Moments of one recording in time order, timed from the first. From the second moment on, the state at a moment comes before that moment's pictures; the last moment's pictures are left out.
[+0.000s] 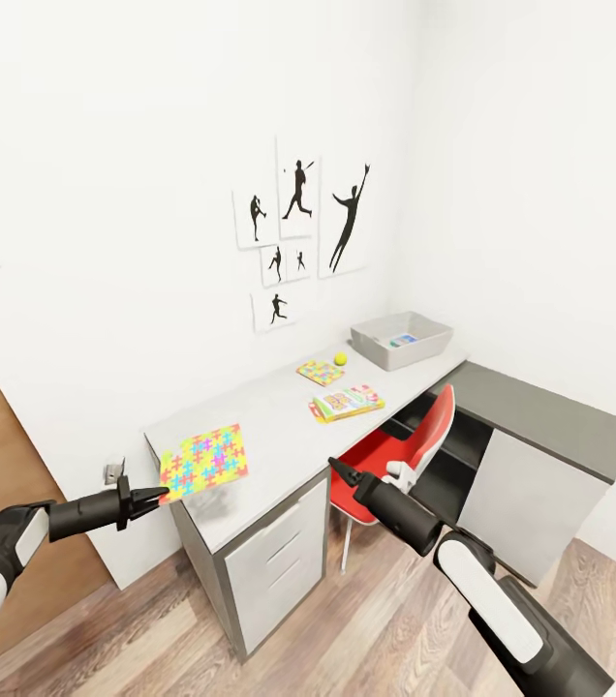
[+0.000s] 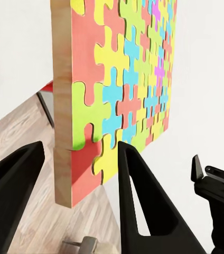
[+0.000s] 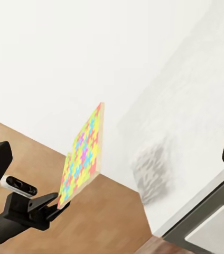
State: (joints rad) left arm -0.81 0.36 0.37 -0.39 0.10 0.94 -1.22; right arm -0.42 -0.22 0.48 -1.39 -1.22 0.25 0.09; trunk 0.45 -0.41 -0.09
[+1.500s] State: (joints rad) left arm -0.81 0.37 0.37 -0.39 0.10 0.93 -1.22; right arm -0.42 -0.21 0.48 -1.32 -1.22 0.25 0.09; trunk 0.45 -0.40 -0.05
